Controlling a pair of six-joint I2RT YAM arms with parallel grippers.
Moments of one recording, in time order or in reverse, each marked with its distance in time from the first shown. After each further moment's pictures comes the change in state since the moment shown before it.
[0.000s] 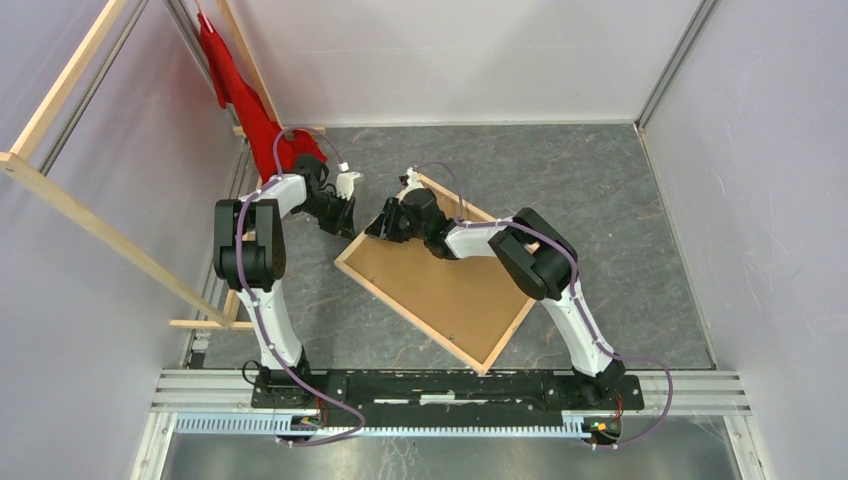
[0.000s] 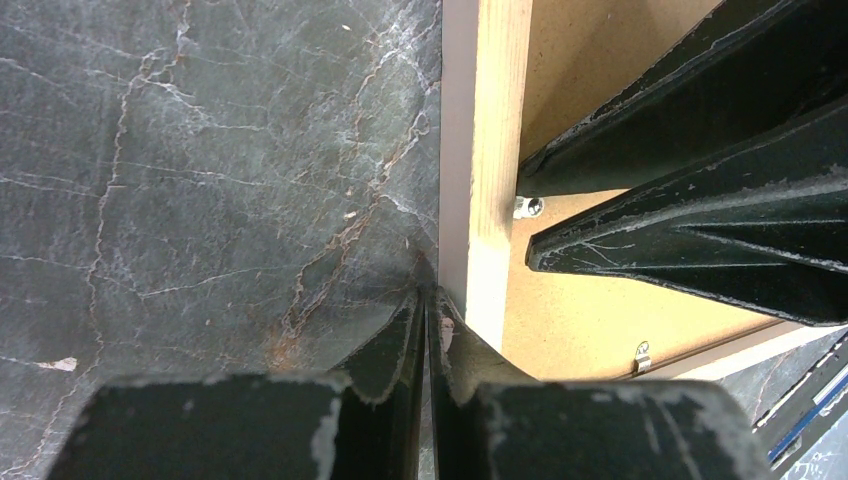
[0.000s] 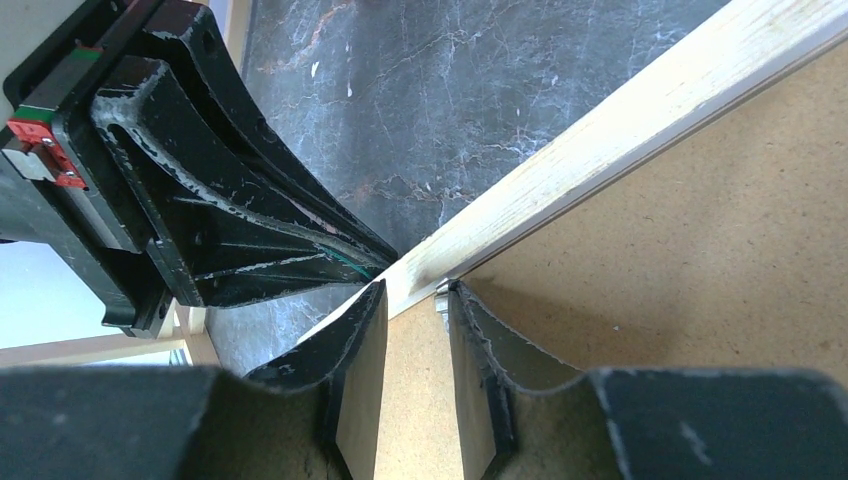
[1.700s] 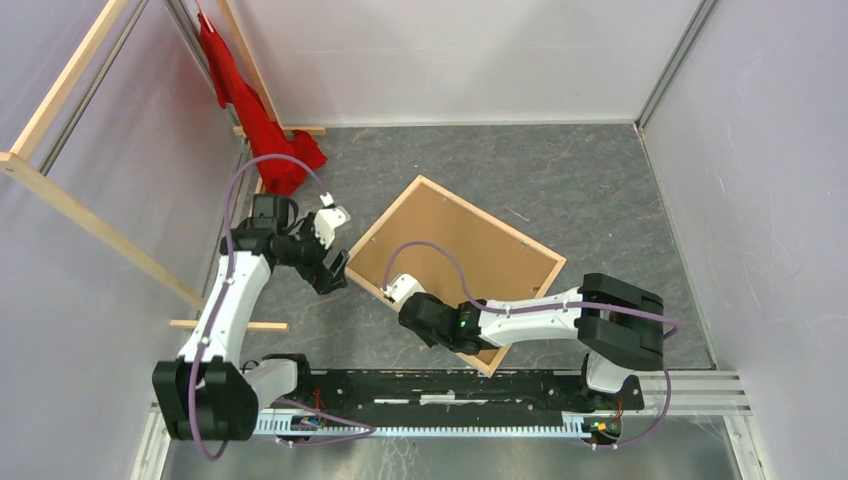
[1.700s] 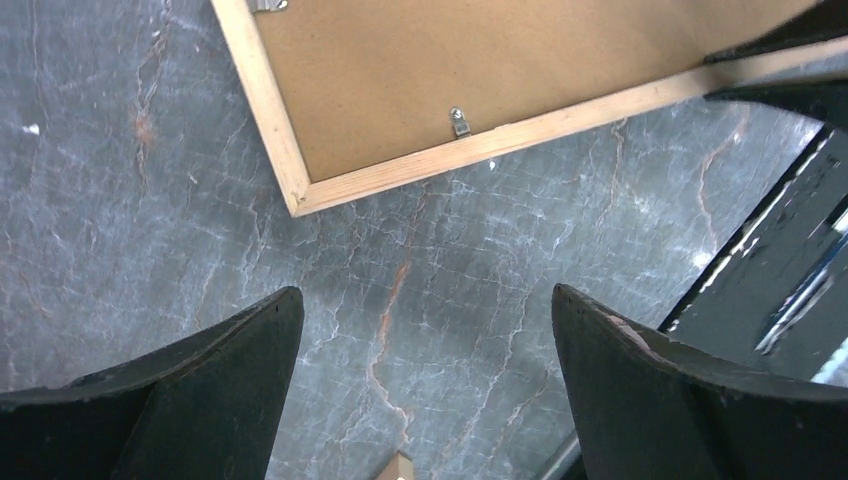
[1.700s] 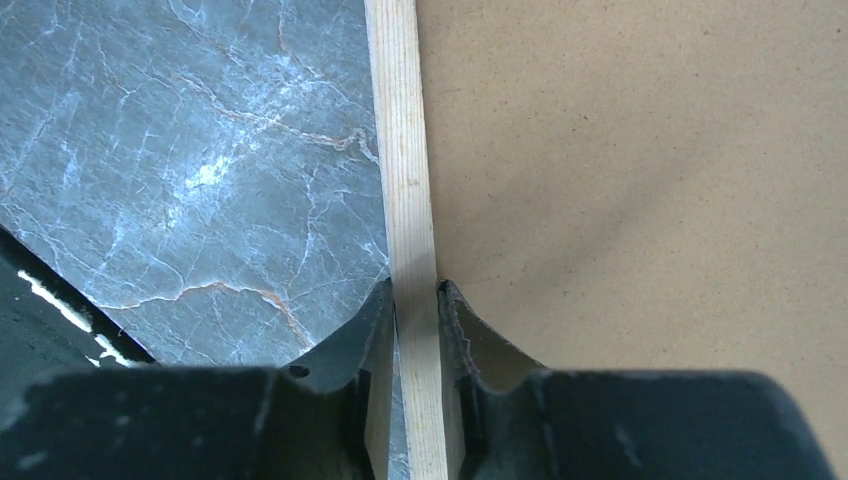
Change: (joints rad) left arm 0.010 -0.851 -0.422 -0.203 -0.008 0.240; right arm 0.514 -0.634 -0.563 -0.576 0.558 -0.569
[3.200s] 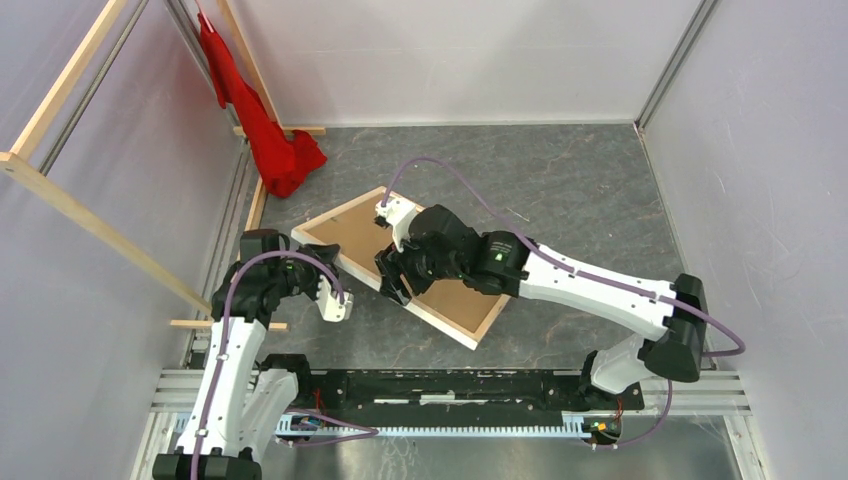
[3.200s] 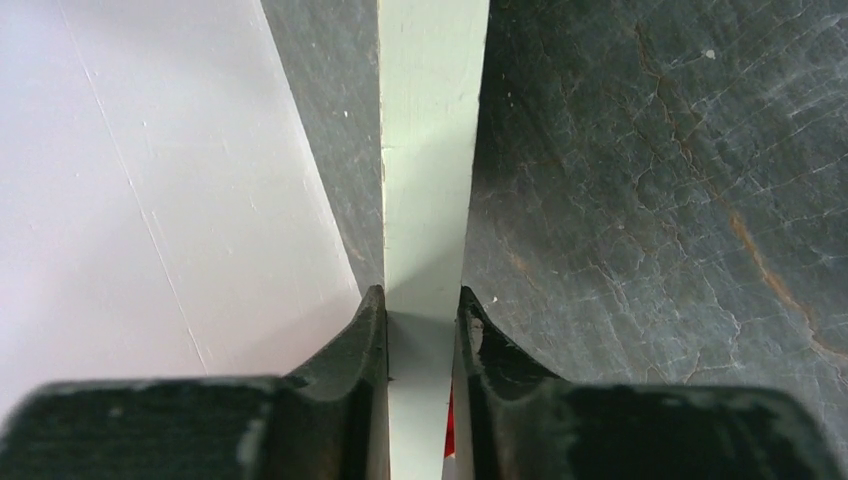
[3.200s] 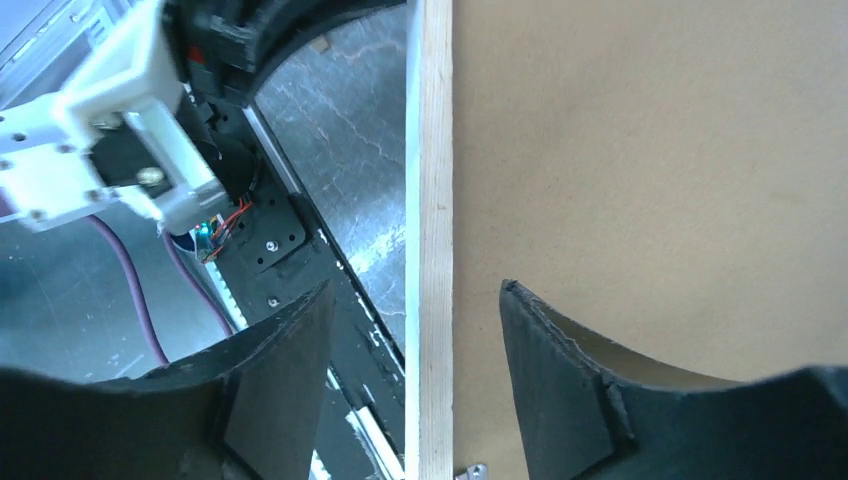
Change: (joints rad) left arm -0.008 -0.432 -0.240 0.141 0.114 1.224; right arm -0.164 -0.172 0.500 -0.396 -0.408 0.003
